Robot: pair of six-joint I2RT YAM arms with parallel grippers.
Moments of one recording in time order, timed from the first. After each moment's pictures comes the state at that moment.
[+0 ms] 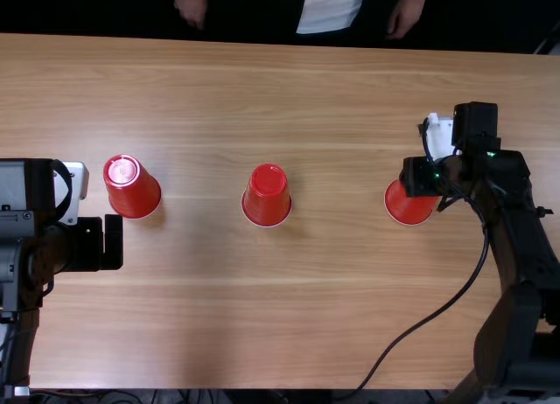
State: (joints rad) left arm 0.03 1.28 1.50 -1.33 -0.03 0.00; right arm -0.07 1.89 1.47 -0.74 -0.15 -0.18
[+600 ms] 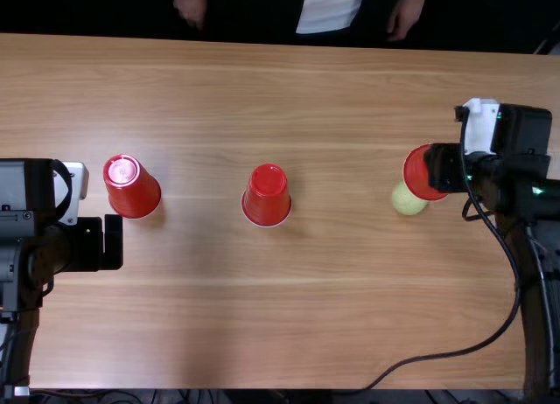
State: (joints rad) left arm 0.03 1.28 1.50 -1.33 -0.03 0.00; right arm -0.09 1.57 1.45 -0.75 -0.15 -0.11
